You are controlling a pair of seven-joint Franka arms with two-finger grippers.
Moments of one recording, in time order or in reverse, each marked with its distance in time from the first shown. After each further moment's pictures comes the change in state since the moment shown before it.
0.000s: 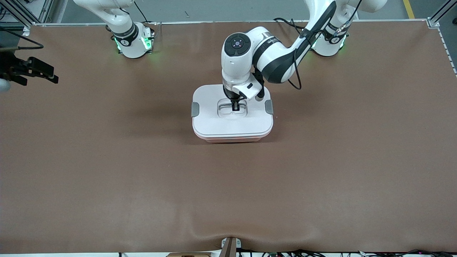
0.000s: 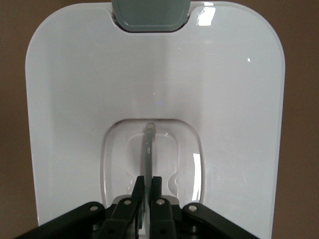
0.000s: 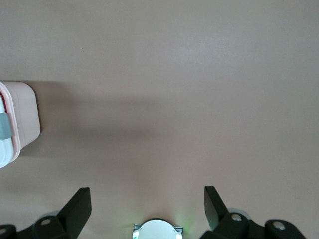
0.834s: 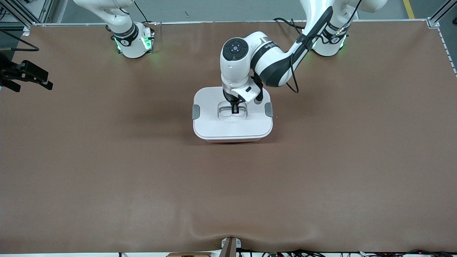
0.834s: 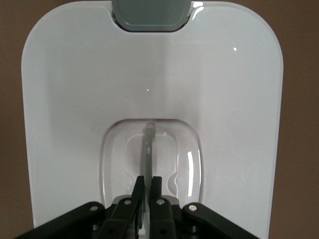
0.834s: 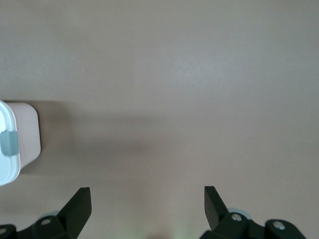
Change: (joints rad) left arm -0.001 0.023 0.003 0.001 0.022 0.015 -0.015; right arm 0.000 0.002 -0.003 -0.012 0.000 0.083 -0.001
